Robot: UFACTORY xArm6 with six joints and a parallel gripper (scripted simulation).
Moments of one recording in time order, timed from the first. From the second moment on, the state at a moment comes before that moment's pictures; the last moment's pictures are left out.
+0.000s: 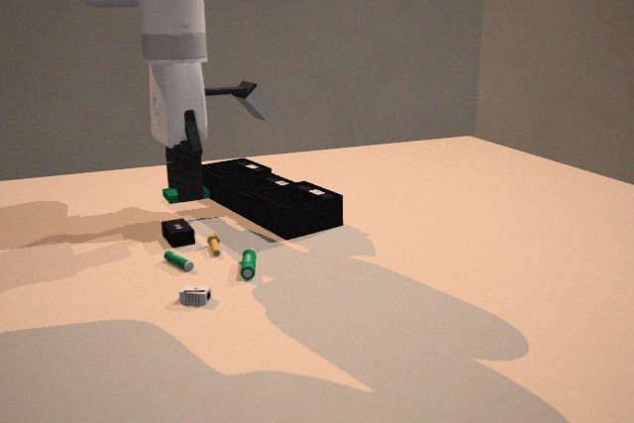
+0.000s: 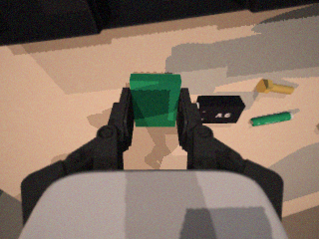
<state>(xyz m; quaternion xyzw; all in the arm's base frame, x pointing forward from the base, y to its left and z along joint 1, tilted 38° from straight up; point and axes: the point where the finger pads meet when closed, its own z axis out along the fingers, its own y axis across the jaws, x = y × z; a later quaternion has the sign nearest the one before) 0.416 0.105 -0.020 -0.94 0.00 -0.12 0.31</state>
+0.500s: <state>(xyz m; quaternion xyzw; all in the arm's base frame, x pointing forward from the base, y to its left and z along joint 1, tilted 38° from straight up) 0.408 0.088 0.004 -0.94 0.00 -0.12 0.31</state>
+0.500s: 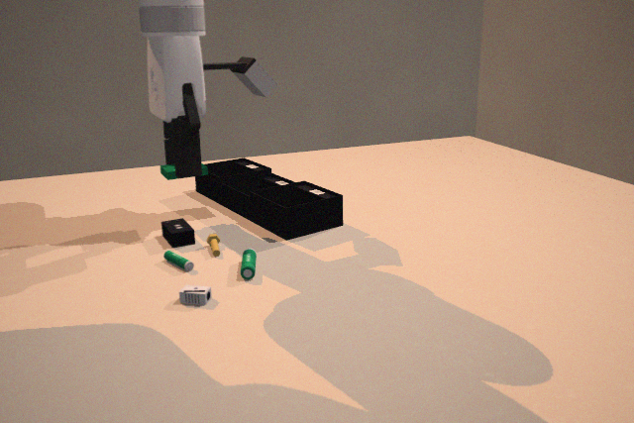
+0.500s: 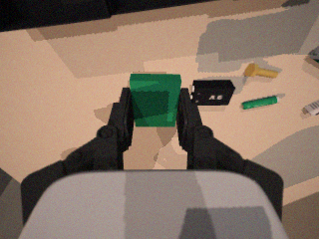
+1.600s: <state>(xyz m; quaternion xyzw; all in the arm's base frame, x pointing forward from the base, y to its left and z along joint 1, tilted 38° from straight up) 0.478 0.139 0.063 -0.94 -0.06 -0.14 0.30</state>
